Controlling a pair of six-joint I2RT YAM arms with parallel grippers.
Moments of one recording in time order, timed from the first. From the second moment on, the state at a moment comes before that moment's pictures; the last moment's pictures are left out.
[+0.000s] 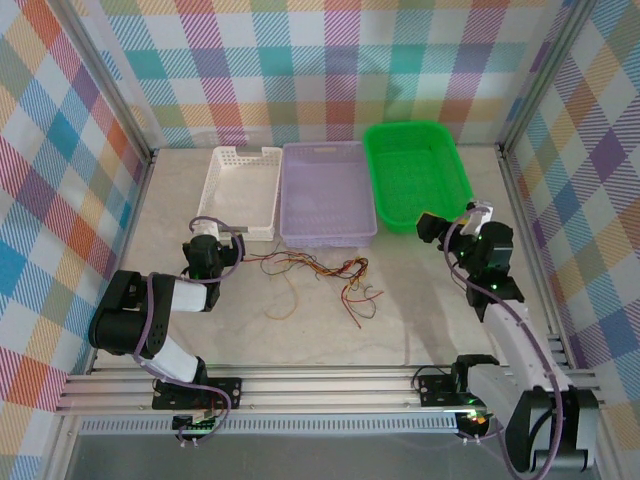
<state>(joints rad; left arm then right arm) -0.10 1.57 0.39 0.72 -0.24 -0.13 0.02 0.90 0.52 0.10 -0.29 0.43</state>
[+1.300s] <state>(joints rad) -0.10 1.53 0.40 0.69 -0.26 -0.13 0.40 1.09 0.44 0.19 -0.16 0.62</state>
